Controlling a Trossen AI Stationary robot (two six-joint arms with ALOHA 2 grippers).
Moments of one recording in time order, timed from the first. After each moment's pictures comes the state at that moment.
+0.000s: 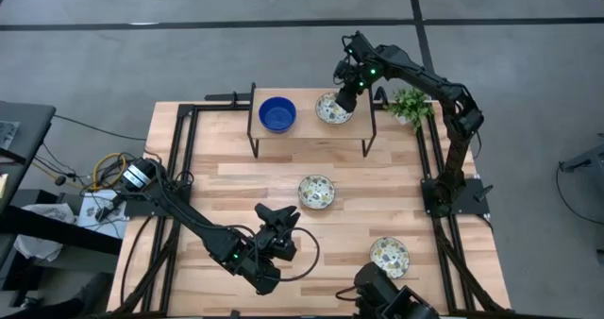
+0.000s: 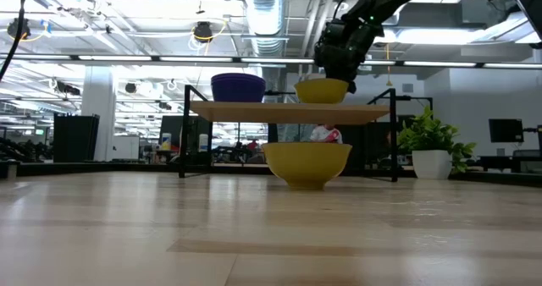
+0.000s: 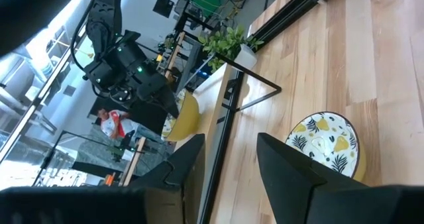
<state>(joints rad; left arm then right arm) -0.67 1.67 1.34 -0.29 -1.39 0.30 -0.80 1.87 1.74 -0.99 -0.36 -0.35</state>
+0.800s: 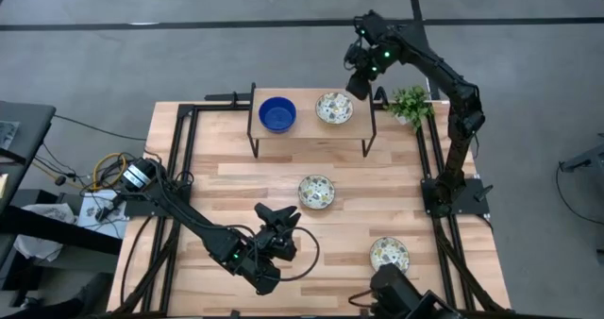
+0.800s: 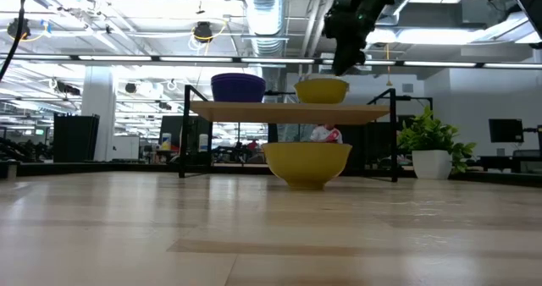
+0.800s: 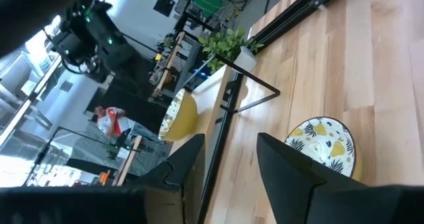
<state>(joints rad) -0.67 1.67 1.34 -0.27 -1.39 0.28 -0.83 1.87 2.05 -1.31 -0.34 -0.40</state>
